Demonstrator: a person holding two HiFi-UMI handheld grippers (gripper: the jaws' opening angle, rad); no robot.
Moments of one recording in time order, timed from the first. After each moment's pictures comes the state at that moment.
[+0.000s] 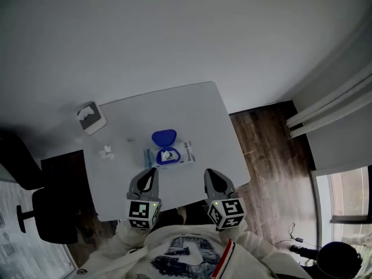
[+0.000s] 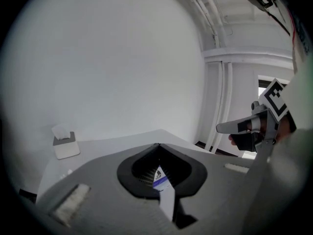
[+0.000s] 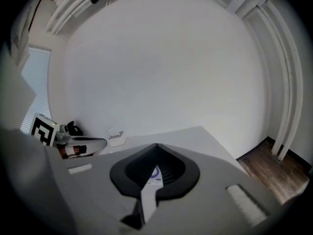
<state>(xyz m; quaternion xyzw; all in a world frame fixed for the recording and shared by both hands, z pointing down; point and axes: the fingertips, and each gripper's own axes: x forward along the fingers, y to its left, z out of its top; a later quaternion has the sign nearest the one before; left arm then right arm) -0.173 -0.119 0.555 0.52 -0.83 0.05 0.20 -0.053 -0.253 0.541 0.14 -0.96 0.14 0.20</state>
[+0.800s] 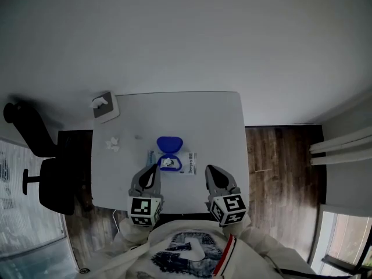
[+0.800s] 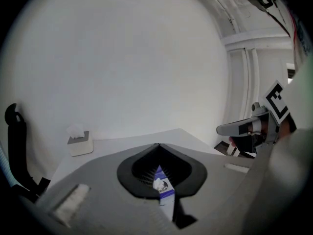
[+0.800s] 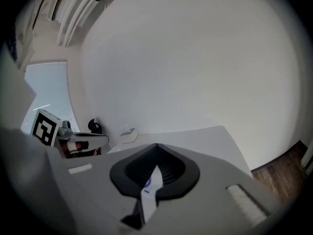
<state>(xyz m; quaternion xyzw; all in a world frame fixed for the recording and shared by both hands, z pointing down) -0.194 -0.161 0.557 0.39 -0.89 0.07 0.22 -0.113 -0.317 0.565 -0.02 -0.96 0.15 0.22</state>
